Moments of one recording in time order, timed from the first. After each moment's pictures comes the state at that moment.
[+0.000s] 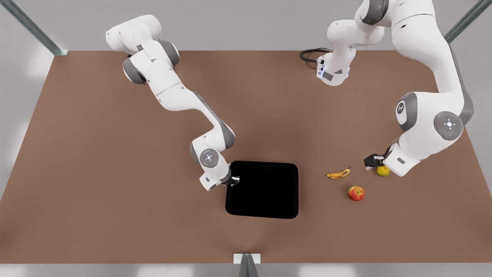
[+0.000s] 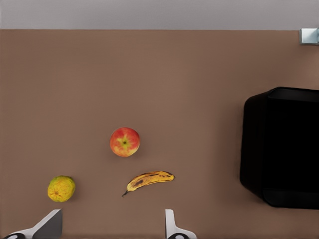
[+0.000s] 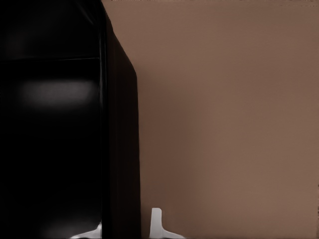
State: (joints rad) left arm -0.05 0.32 -0.01 -1.45 0.00 1.81 -0.06; right arm 0.53 0.98 0.07 -1.17 0.05 2.28 0.64
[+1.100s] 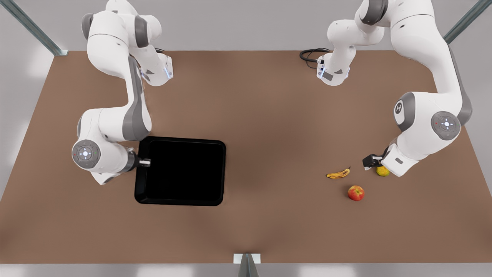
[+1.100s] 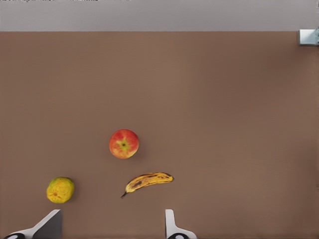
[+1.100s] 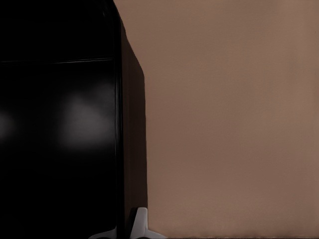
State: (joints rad) left arm -0.06 0.32 -0.01 -1.44 0.01 1.81 -0.07; right arm 0.47 0.56 -0.47 -1.16 0.24 1.43 0.13
